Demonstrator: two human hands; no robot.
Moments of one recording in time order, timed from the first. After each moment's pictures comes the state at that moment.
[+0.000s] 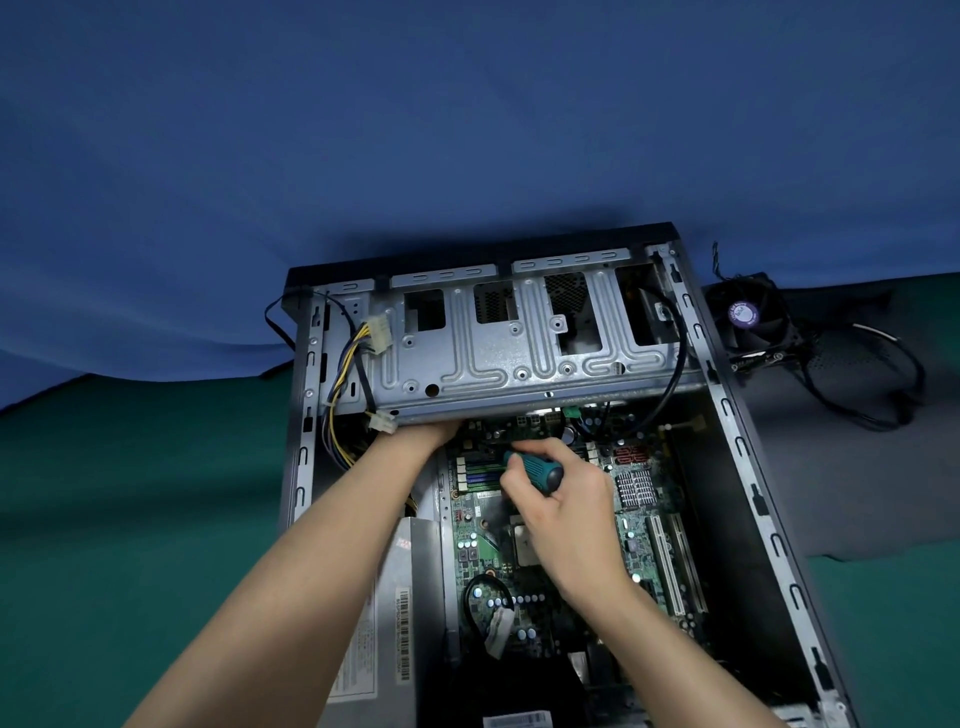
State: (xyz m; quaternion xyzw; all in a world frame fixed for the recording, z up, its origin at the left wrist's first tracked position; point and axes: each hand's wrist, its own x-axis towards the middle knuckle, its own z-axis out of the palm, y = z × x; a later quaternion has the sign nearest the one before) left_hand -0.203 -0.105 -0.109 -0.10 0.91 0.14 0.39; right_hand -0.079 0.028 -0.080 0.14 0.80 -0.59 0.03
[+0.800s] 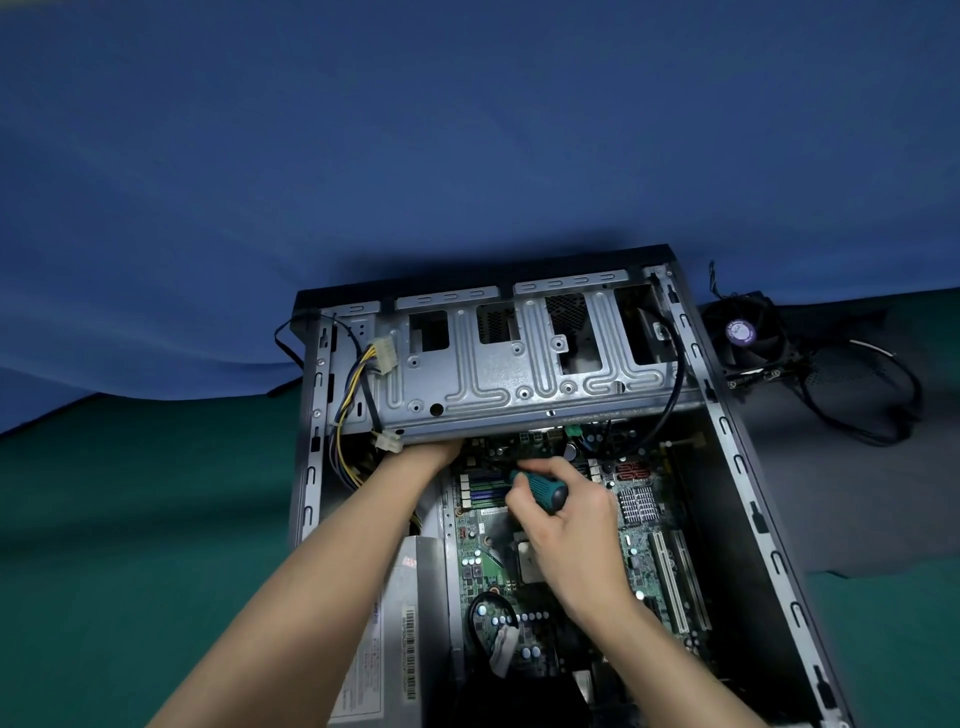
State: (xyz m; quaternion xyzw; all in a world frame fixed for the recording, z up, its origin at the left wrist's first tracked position) left_hand -0.198 -0.105 -0.106 -0.12 0.89 0.18 0.41; right_hand -0.078 0.030 -0.082 0.14 0.80 -0.58 0.03
